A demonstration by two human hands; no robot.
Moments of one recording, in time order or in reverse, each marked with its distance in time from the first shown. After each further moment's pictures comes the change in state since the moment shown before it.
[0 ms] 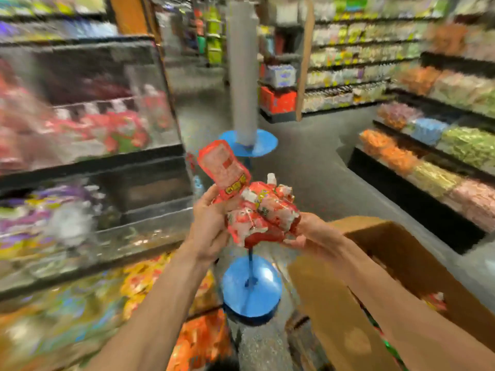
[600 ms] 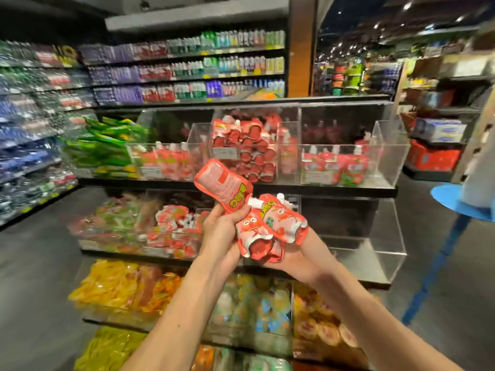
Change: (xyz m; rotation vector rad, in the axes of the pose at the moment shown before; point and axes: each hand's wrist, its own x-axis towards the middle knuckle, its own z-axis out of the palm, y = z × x) left_hand -0.164 0.267 -0.292 -0.114 0.486 0.351; right_hand 0.008 0.086 0.467 0.200 -0.706 0.089
